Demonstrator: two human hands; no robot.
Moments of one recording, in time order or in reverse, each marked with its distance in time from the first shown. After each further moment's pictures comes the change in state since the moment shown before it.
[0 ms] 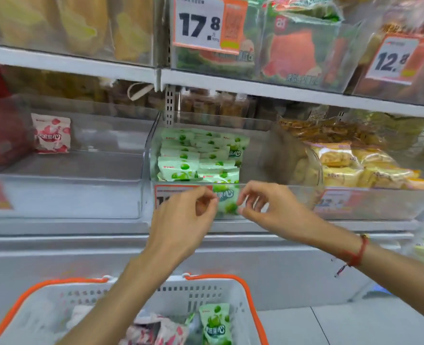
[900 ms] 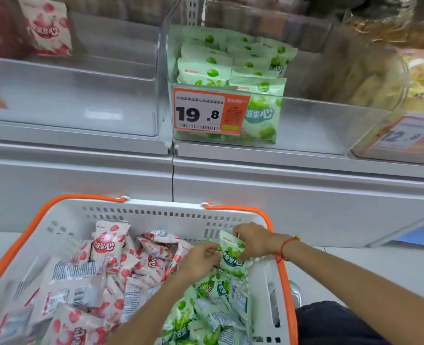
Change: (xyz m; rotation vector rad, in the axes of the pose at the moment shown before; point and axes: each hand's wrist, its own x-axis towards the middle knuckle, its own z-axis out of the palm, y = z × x) left_hand -0.148 -0.165 0.197 -0.434 -0.645 -0.643; right_hand -0.055 0.102 0.216 -0.263 -0.886 0.238
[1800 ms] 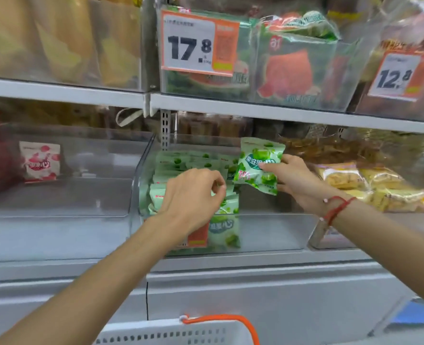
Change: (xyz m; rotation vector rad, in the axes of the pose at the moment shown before) left_hand -0.062 0.322 -0.139 0.800 0.763 0.764; right_hand -0.114 0.016 -0.278 1.152 1.048 0.045
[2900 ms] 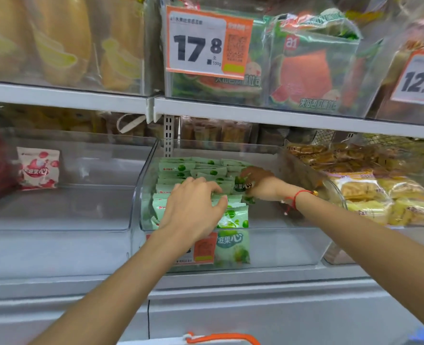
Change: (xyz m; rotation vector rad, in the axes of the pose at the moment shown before) left_hand 0.019 -0.024 0.027 -0.002 -0.044 -0.029; right_hand 0.093 0.033 0.042 -0.984 -0.312 -0.379
